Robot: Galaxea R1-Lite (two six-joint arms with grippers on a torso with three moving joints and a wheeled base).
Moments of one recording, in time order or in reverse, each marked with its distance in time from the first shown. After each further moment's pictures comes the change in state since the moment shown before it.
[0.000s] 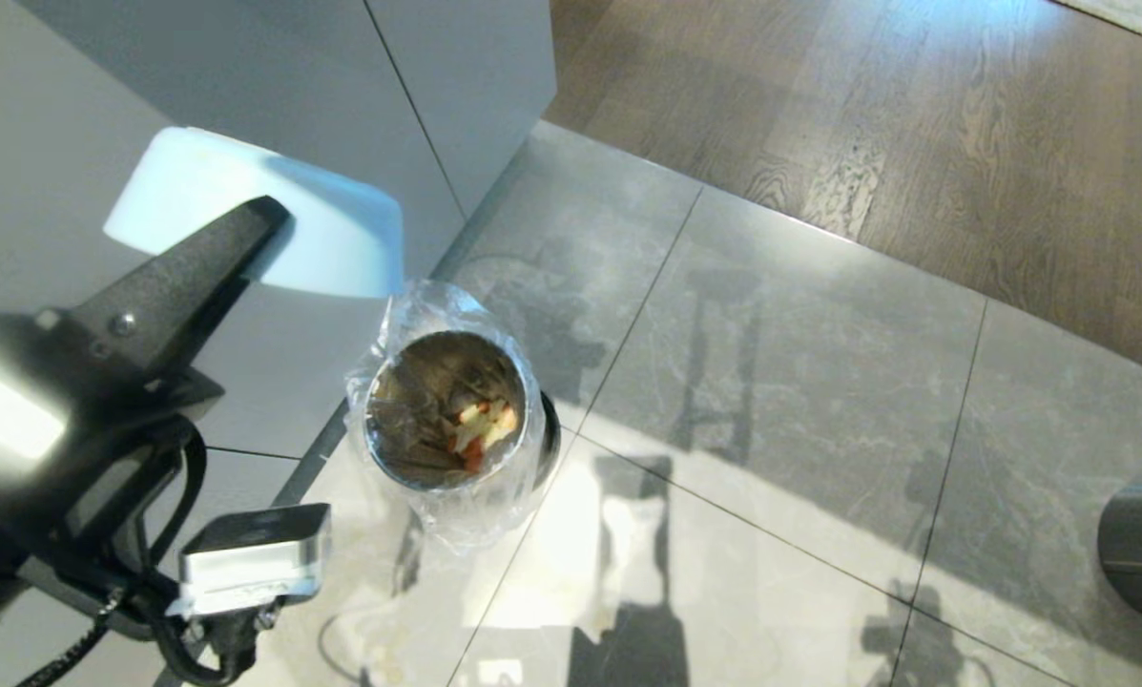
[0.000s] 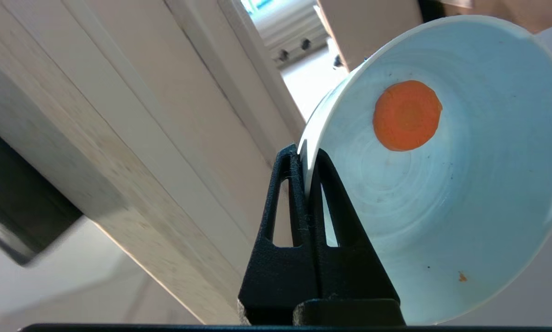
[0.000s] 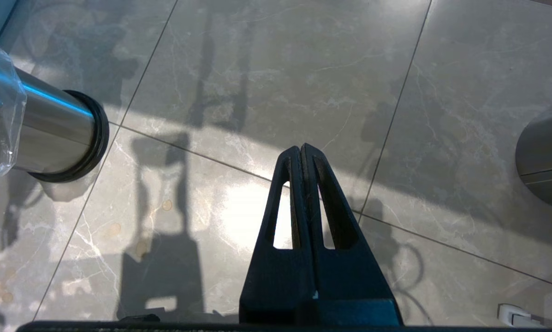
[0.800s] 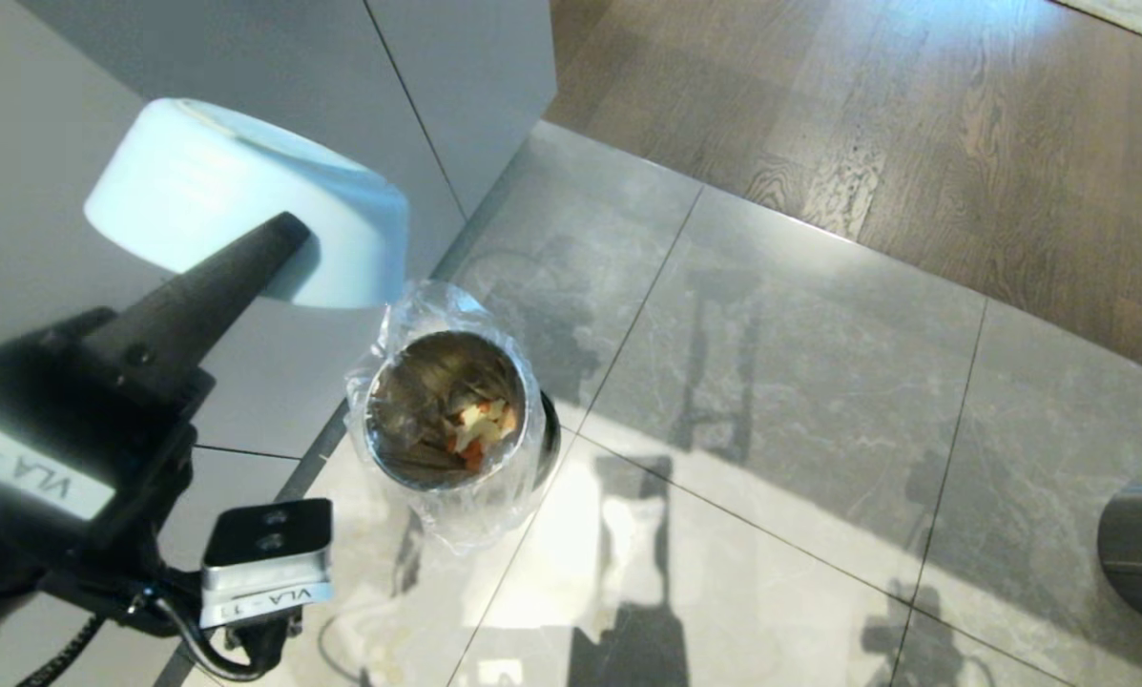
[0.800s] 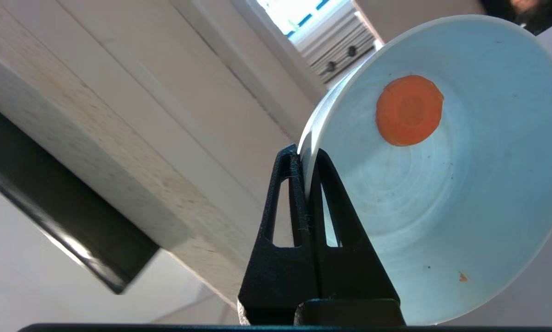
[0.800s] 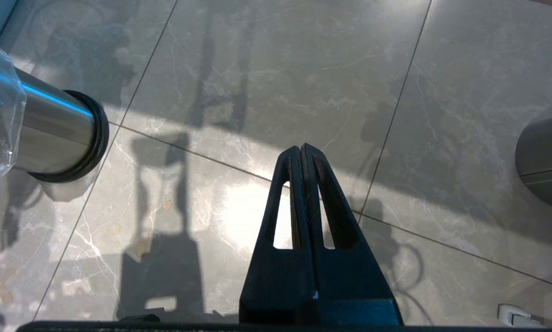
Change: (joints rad) left arm -0.015 -0.001 0.000 0.000 -0.069 0.242; right arm 0.000 0.000 0.000 0.000 0.000 -0.001
